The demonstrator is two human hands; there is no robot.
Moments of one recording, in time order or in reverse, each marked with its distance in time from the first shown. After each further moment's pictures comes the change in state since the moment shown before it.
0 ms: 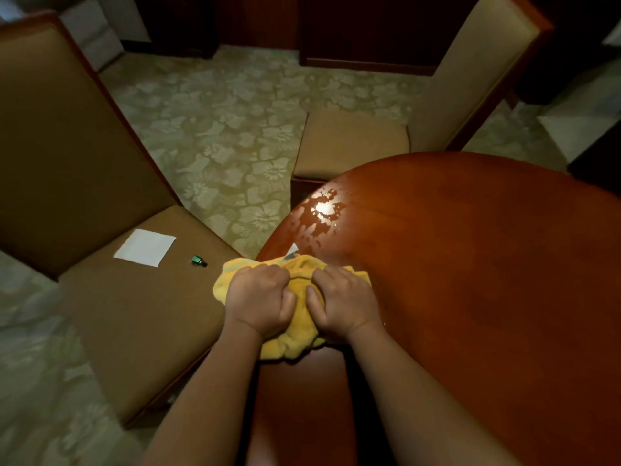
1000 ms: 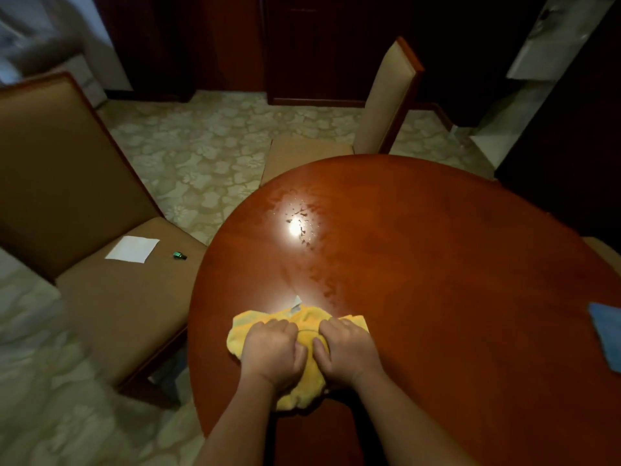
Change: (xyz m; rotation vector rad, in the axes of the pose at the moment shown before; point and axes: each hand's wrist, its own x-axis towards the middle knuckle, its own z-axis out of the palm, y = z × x) left_hand -0.161 0.179 -0.026 0.055 -0.163 0.050; right_hand -0.221 -0.019 -0.113 -0.113 -0.099 0.127
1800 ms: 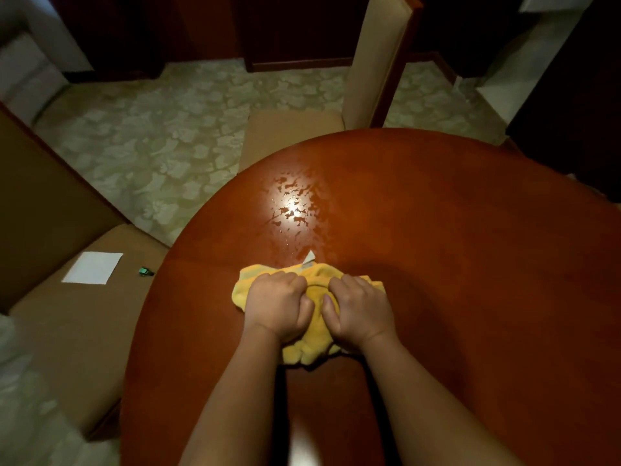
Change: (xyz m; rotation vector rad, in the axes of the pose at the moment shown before) left_hand 0.169 -0.011 0.038 -0.042 0.086 0.118; right_hand 0.110 0.098 0.022 -0.030 0.176 0.081
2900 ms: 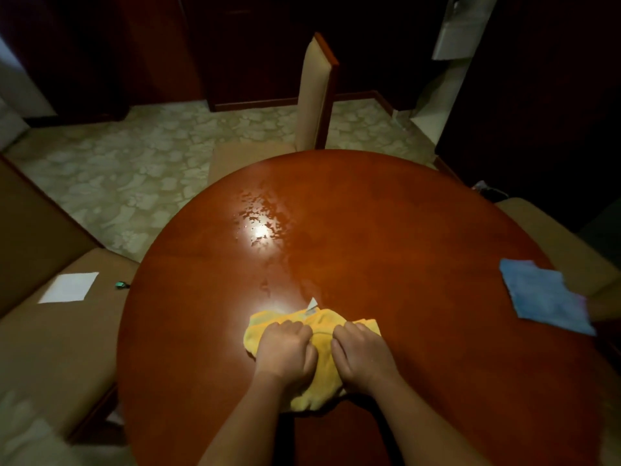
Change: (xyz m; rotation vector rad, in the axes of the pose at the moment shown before) left_hand -0.113 0.131 -0.021 -0.060 -0.162 0.124; right_hand -0.164 0.011 -0.101 -0.047 -0.134 0.084
